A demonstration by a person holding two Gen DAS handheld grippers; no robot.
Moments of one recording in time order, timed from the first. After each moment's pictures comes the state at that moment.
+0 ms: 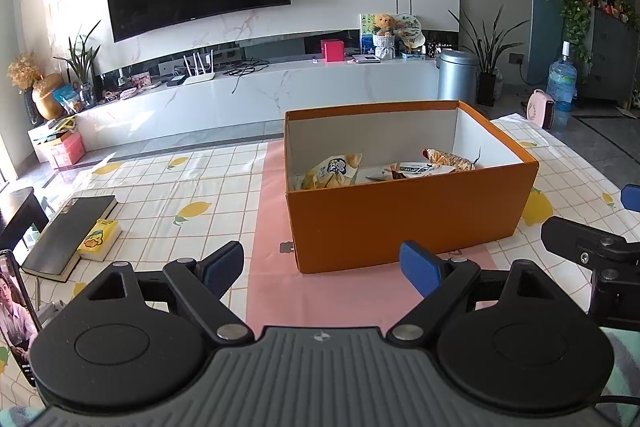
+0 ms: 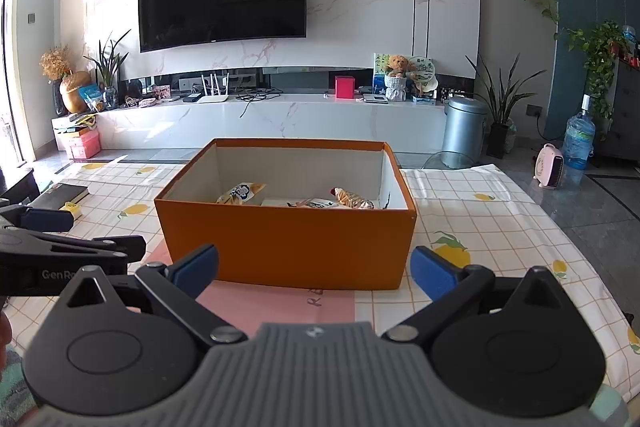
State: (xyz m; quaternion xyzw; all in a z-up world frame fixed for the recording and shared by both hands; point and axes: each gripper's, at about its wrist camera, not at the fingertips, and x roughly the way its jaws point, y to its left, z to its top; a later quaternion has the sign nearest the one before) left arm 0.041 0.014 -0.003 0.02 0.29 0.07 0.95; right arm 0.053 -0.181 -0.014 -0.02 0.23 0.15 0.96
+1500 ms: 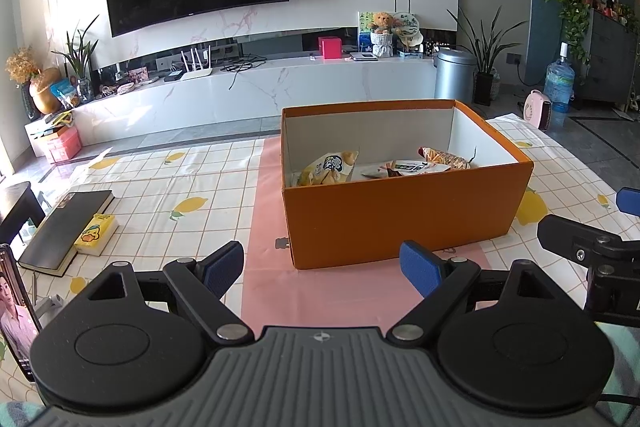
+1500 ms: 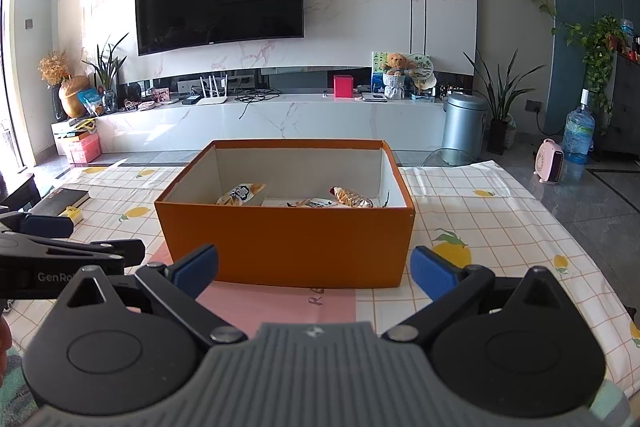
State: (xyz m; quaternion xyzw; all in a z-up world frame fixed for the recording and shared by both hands) left arm 0.041 0.013 -0.003 0.01 0.30 0.07 0.95; right arm 0.053 -0.184 -0.014 -0.01 0.23 0.15 0.96
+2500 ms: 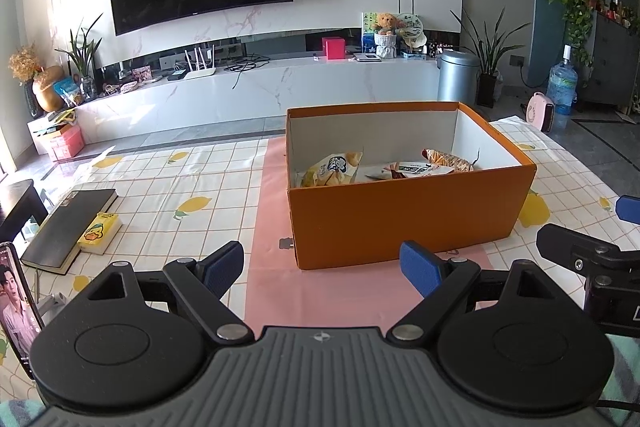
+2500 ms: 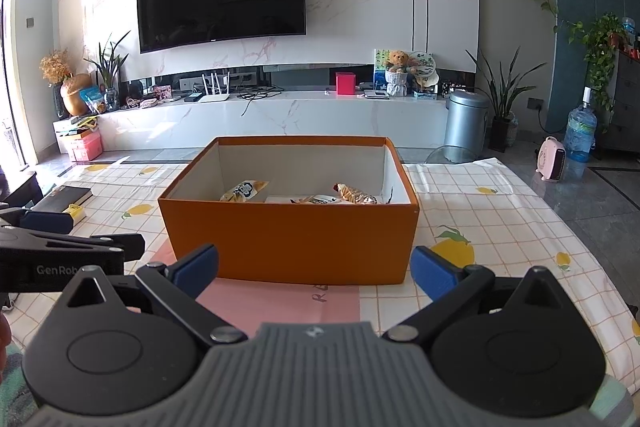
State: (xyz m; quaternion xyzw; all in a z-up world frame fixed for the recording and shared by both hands) left arm 0.037 0.014 -0.003 0.01 0.30 0.07 0.95; right arm 0.050 -0.181 -0.016 -0.01 0.23 0.15 0.96
